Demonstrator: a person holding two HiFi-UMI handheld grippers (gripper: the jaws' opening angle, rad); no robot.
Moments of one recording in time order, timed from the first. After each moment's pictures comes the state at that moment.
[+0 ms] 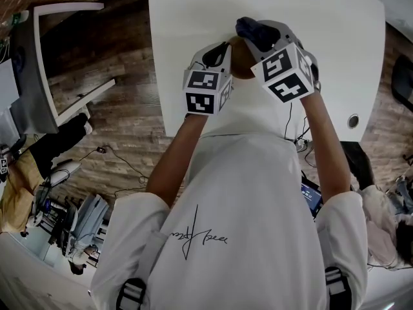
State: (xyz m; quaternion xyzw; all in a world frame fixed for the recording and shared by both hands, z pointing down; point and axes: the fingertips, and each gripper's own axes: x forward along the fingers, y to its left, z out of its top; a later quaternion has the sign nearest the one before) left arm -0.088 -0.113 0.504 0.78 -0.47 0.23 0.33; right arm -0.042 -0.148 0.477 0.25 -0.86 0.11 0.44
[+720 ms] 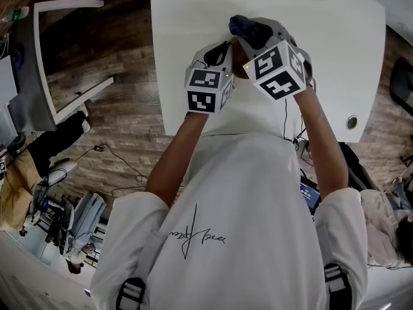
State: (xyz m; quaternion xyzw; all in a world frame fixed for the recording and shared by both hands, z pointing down) left arm -0.092 -0.115 0.504 0.78 -0.47 0.23 0.33; right arm -0.067 -0.153 0.478 0.25 -0.86 0.10 0.43
